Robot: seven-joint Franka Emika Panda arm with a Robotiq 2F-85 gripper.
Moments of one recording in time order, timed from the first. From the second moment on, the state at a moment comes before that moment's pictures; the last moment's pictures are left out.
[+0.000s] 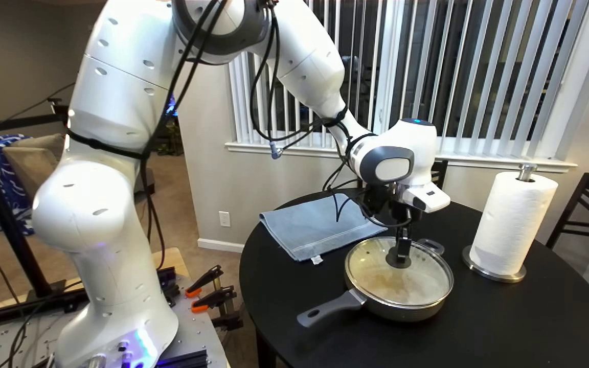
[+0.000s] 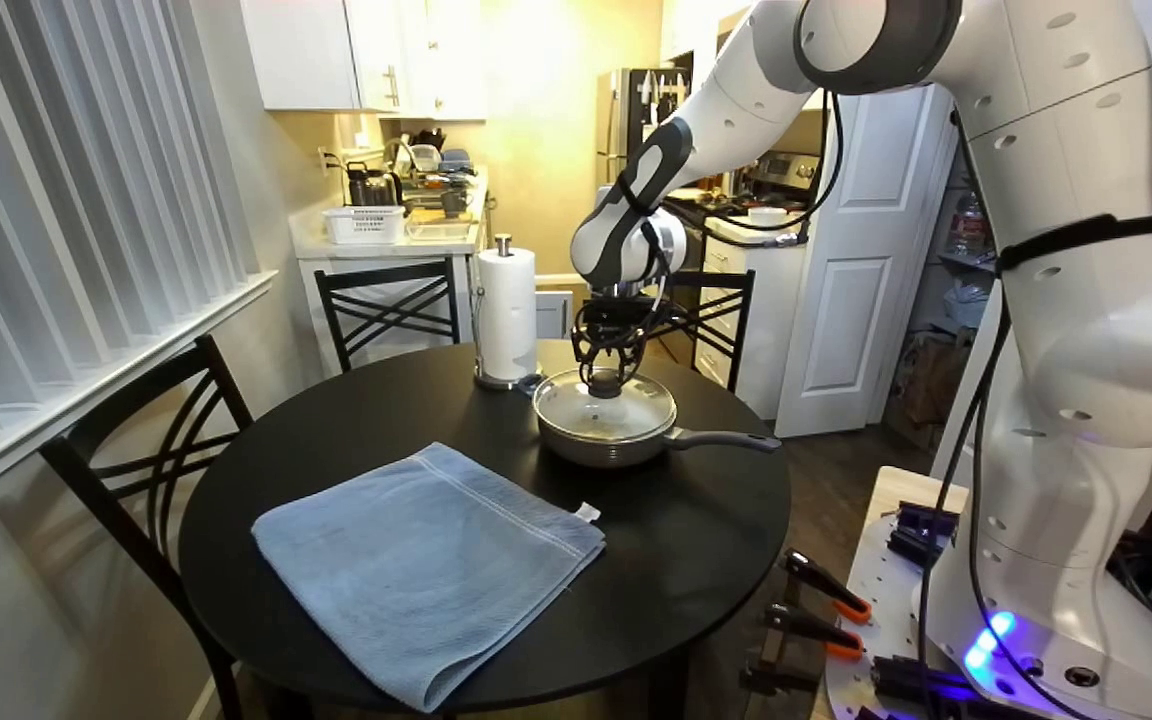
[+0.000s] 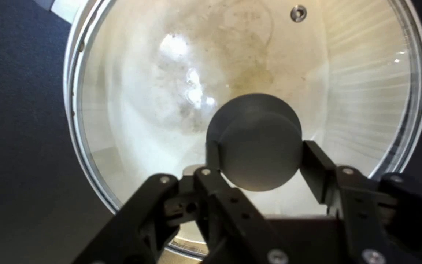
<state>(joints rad) -0.11 0.48 -0.19 -1.99 0.16 2.53 0.51</state>
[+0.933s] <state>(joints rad) -0.11 0.48 -0.18 -1.98 0.16 2.49 0.43</state>
